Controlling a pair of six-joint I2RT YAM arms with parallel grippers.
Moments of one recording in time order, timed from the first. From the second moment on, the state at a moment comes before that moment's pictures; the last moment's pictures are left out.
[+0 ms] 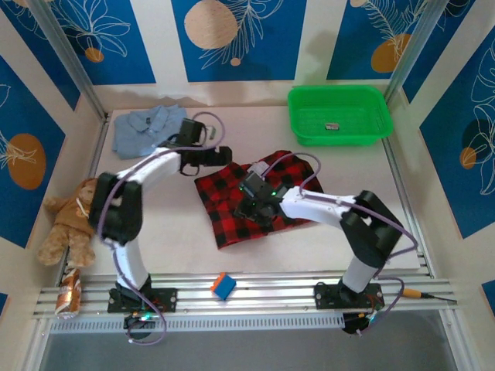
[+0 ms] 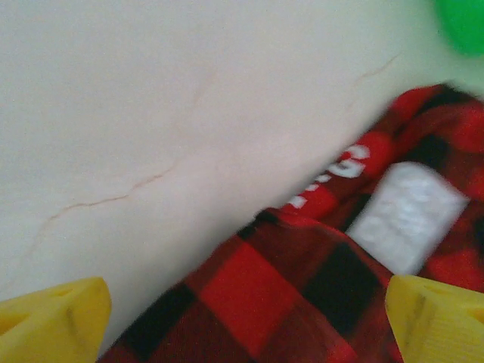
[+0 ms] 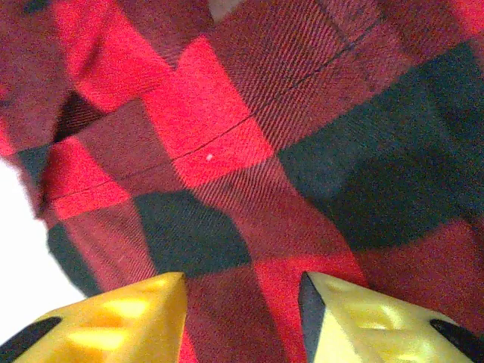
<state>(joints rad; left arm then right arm) -0.34 1.79 1.35 -0.39 0.26 -0.33 0.85 1.65 1.05 -0.51 -0.03 1.13</state>
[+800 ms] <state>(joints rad) -0.22 1.39 0.57 -0.02 0.61 -0.78 0.54 1.88 1.35 -0.57 -0.40 0.63</state>
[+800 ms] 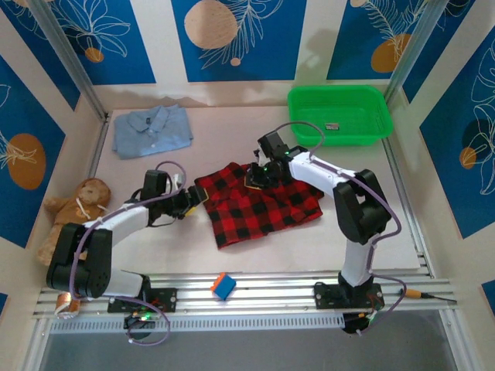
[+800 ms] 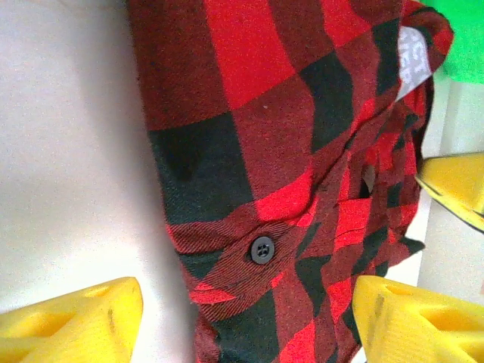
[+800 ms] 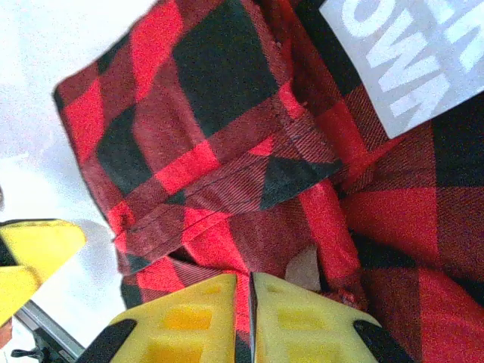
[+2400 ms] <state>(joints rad) -0.35 1.46 1.26 -0.96 -0.13 -0.14 0.82 2.32 1.72 -0.35 -0.41 0.95</state>
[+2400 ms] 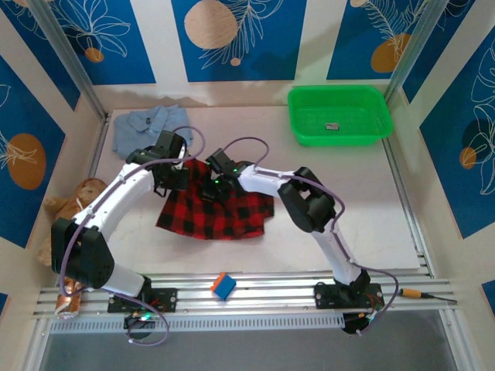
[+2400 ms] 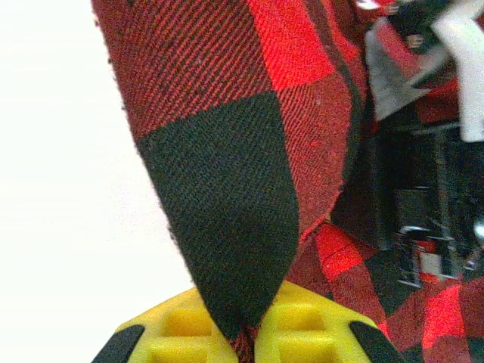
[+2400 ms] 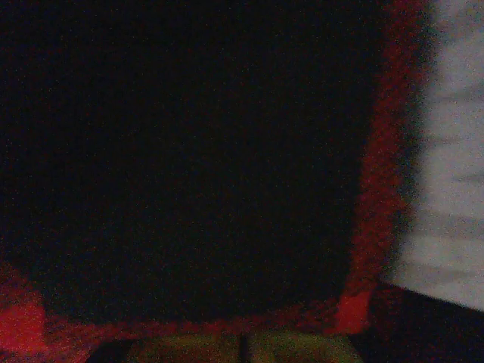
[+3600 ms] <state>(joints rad) -0.76 2.00 1.72 -1.28 -0.63 -0.05 0.40 1.68 1.02 -0.57 -0.37 0.71</state>
